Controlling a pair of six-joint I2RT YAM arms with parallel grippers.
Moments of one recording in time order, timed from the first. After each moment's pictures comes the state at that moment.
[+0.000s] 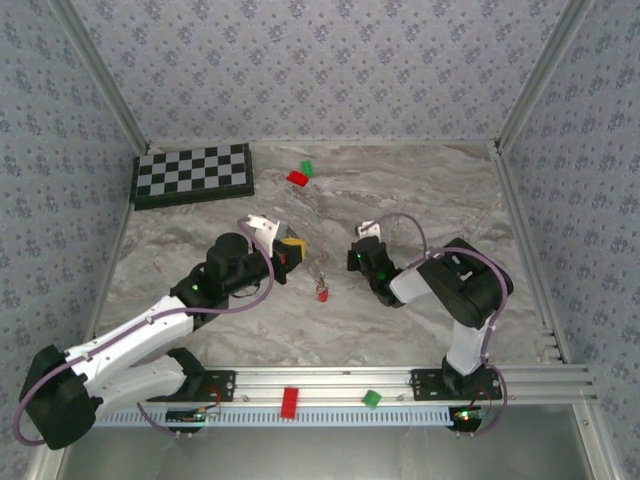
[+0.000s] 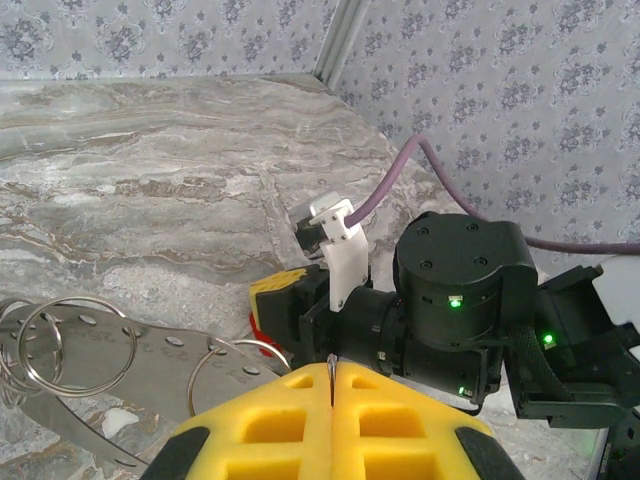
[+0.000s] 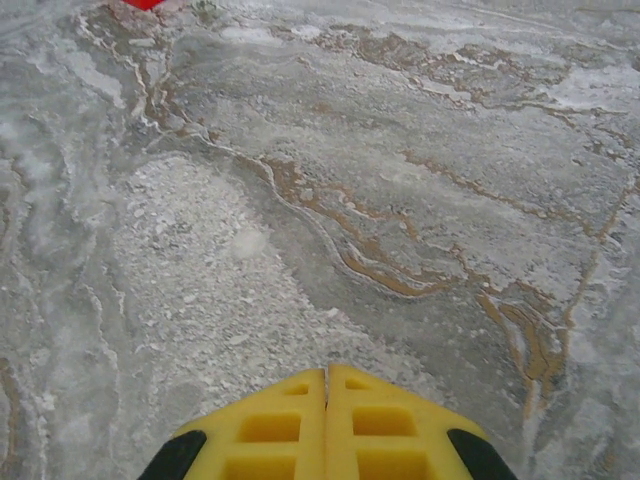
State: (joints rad) left arm -0.78 0.97 0.62 0.11 0.14 -0.38; right arm 0.67 1.83 0.58 0.71 0.38 0.31
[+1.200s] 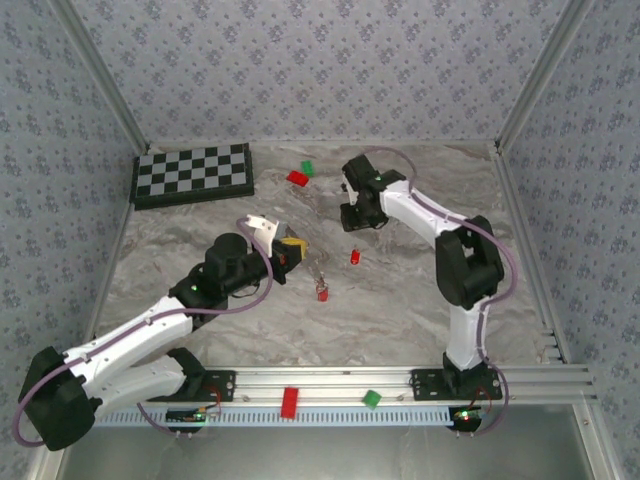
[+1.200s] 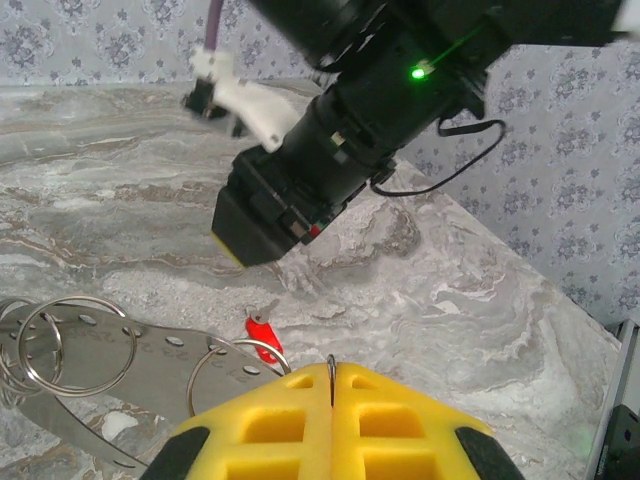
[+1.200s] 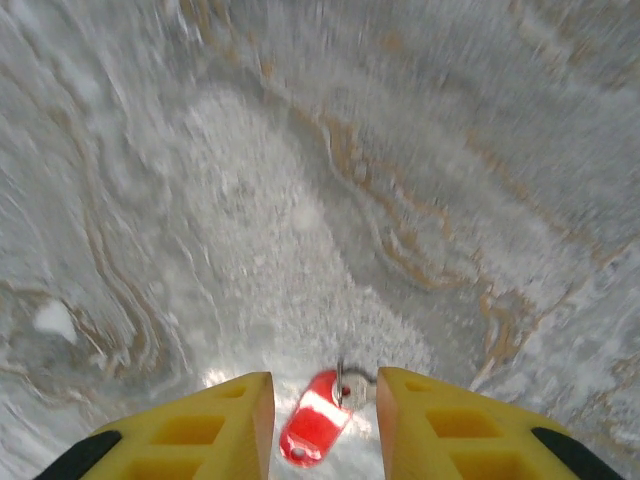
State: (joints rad) left arm -0.78 0.96 0.62 0.11 0.14 -0.38; right arm 0.50 1.98 1.61 -0.89 -0.04 0.19
